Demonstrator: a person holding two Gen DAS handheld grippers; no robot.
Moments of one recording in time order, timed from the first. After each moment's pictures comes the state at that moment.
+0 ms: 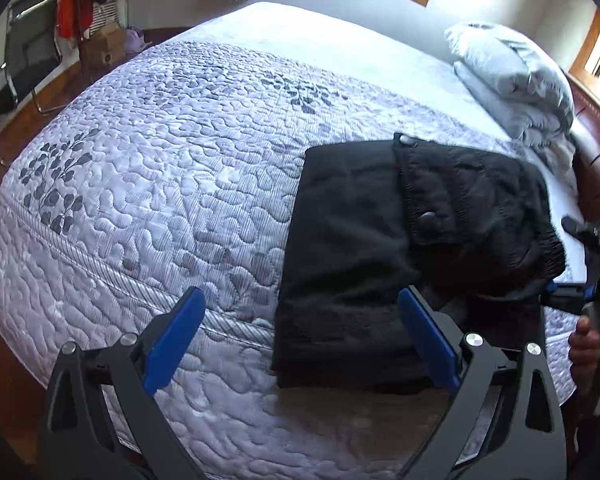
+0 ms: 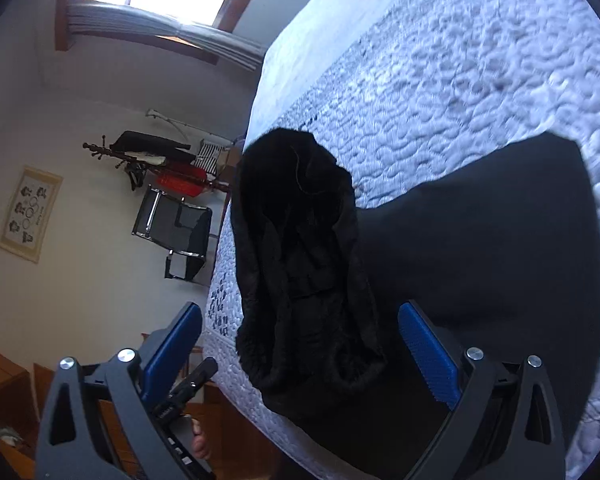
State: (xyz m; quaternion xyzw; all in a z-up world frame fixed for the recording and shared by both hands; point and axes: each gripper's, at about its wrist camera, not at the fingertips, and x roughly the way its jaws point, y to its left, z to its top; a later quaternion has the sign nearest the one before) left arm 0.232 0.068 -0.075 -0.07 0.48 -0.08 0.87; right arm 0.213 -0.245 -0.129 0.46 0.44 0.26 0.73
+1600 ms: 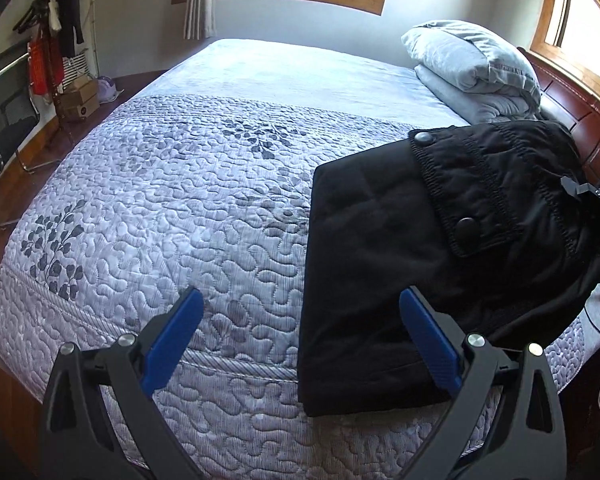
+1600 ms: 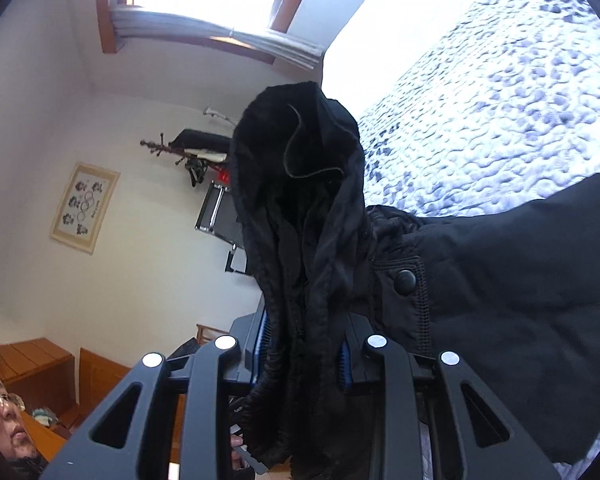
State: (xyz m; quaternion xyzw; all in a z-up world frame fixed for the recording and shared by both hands) left arm 0.224 0.038 -0.021 -0.01 0.43 -0.13 0.89; right arm 0.200 -0.249 -0.050 0.49 0.38 0.34 0.71
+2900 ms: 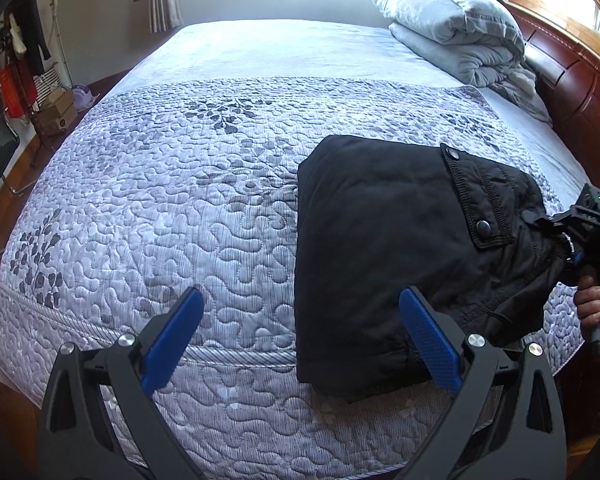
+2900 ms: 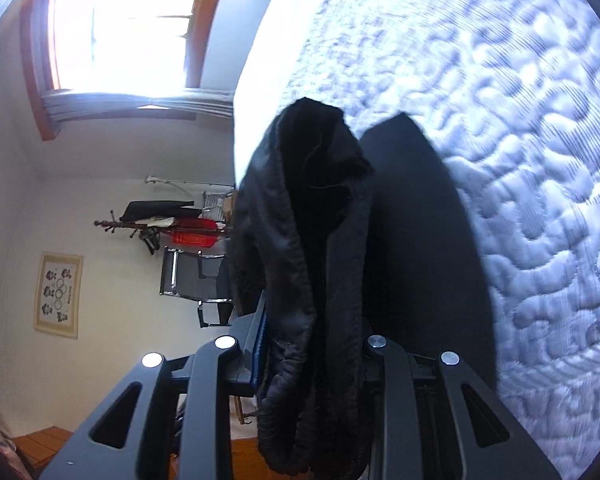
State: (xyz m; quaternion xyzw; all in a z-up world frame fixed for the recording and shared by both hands) left arm 0.219 -0.006 -0.045 0.05 0.47 -0.15 0.87; right arm 0.168 -0.344 -0.193 0.58 0.41 0.21 0.67
